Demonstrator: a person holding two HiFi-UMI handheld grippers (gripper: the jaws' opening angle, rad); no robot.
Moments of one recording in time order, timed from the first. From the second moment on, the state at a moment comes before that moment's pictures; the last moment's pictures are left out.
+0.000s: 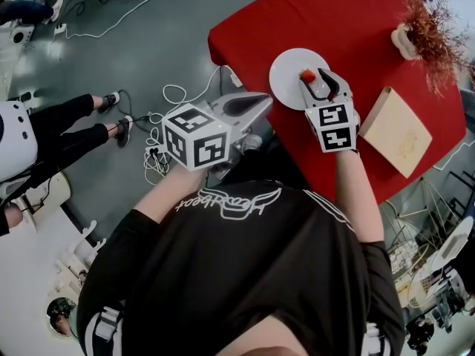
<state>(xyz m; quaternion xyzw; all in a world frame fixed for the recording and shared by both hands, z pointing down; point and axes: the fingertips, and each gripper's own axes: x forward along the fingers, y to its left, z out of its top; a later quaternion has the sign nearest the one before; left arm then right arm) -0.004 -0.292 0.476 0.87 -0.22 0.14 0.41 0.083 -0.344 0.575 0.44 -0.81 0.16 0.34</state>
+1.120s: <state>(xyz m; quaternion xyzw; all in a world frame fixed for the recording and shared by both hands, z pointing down) -0.058 -0.246 0.429 0.90 -0.19 0.11 0.38 0.050 -0.280 0.463 0.51 -0.82 0.15 0.21</state>
